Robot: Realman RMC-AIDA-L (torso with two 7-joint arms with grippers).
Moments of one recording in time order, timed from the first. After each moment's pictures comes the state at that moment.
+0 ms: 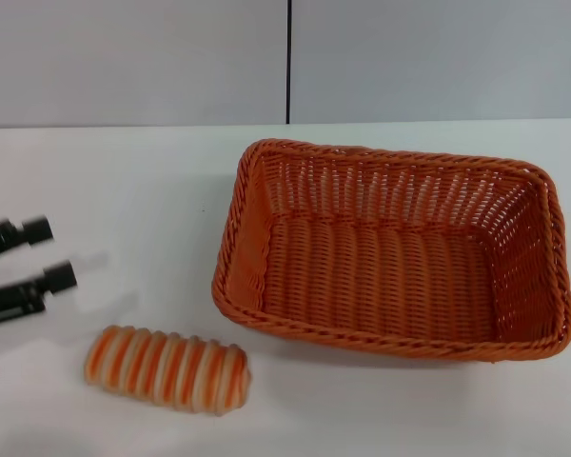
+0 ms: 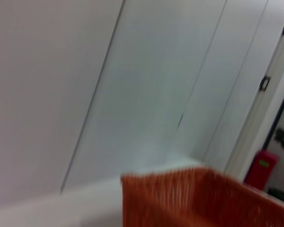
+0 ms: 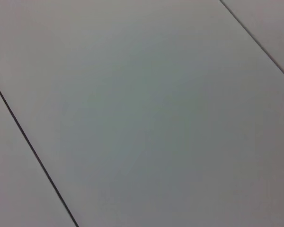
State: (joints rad) left arm -0.25 -1.92 0.47 0.57 1.94 1.88 -1.29; right arm 0.13 2.04 -0.08 -0.31 1.94 1.53 -1.99
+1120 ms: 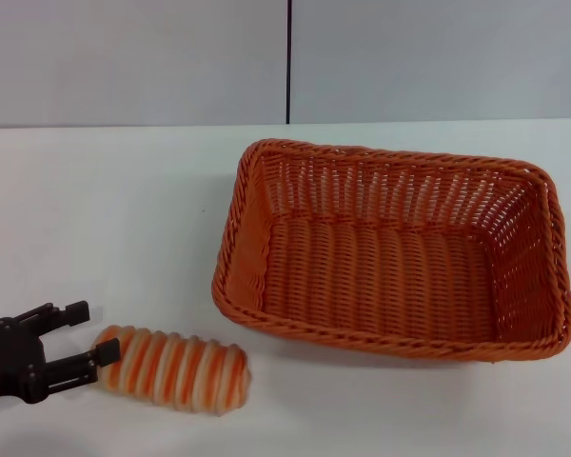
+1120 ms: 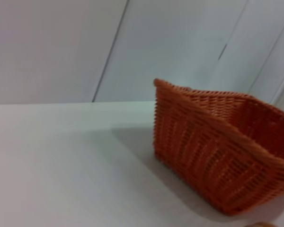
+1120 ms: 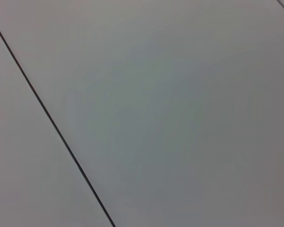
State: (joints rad) left arm -0.21 -2.00 0.47 0.48 2.08 1.66 -1.18; right arm 0.16 2.04 -0.09 -0.31 1.88 1.53 -1.99
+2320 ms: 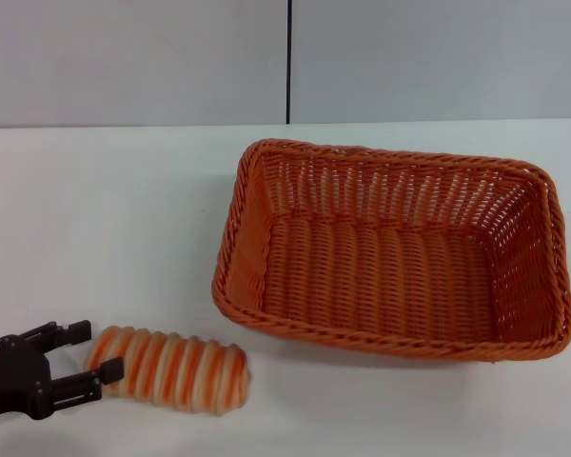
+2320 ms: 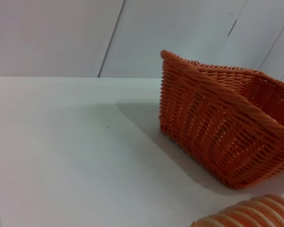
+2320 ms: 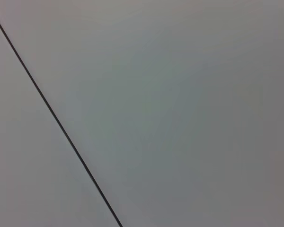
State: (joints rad) left arm -0.20 -2.01 0.47 0.48 2.13 1.61 -1.17; right arm 0.17 2.05 -0.09 -0.31 1.88 1.53 -1.99
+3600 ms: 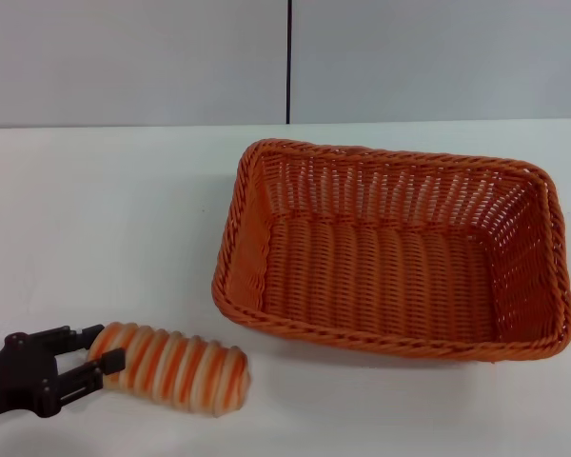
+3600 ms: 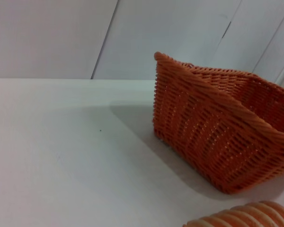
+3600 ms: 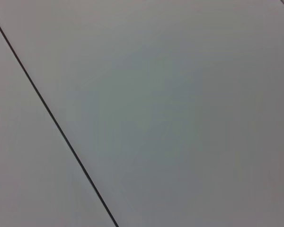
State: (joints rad) left arm -0.21 -2.01 0.47 0.48 2.13 1.62 -1.18; right arm 0.17 2.05 -0.09 -0.32 1.88 1.53 -1.99
